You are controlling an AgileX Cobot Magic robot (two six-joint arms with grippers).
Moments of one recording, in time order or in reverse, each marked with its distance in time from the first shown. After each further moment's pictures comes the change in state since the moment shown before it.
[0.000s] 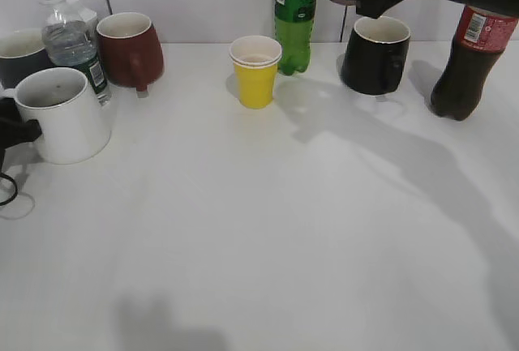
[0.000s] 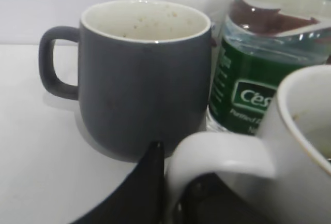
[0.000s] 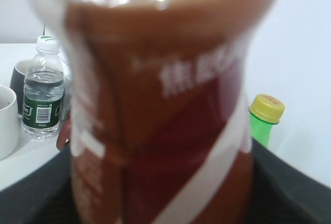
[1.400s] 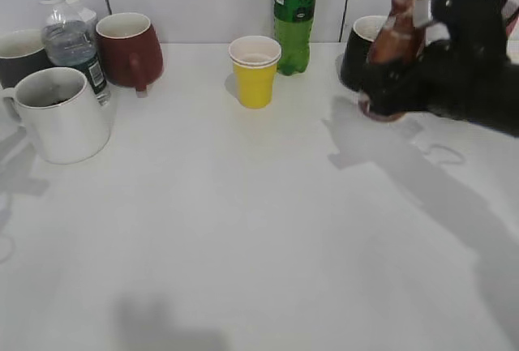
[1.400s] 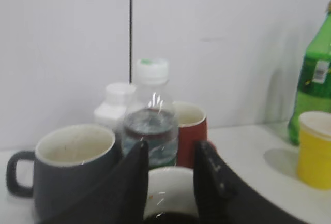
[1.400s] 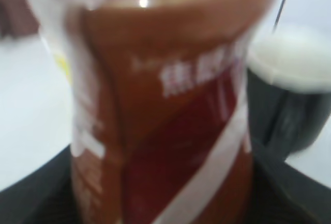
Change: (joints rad) left arm -0.001 -0.520 0.259 0.178 -0.012 -0.097; right arm 0.000 0.028 0.275 0.459 0.150 -0.169
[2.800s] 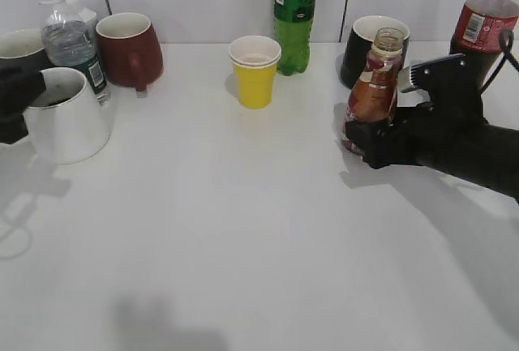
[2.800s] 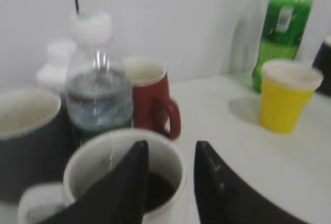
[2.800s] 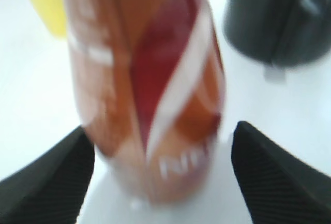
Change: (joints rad) left arm -0.070 -0.024 -0.088 0.143 0.270 -0.108; right arm 0.000 0.230 0.091 0.172 -0.153 -0.108
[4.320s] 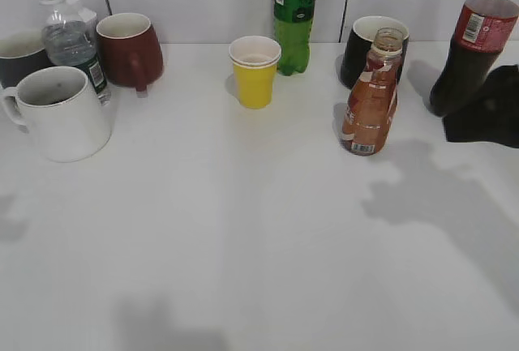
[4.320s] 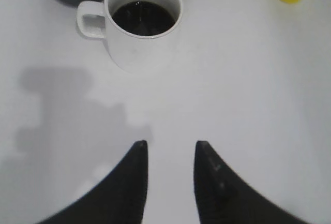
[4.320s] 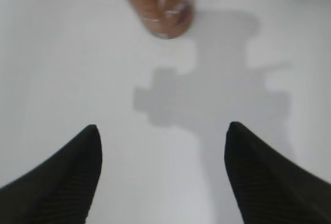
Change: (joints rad) left arm -0.329 -0.543 -0.490 -0.511 1.791 0.121; right arm 0.000 -0.653 -0.236 0.563 1.439 -0.319
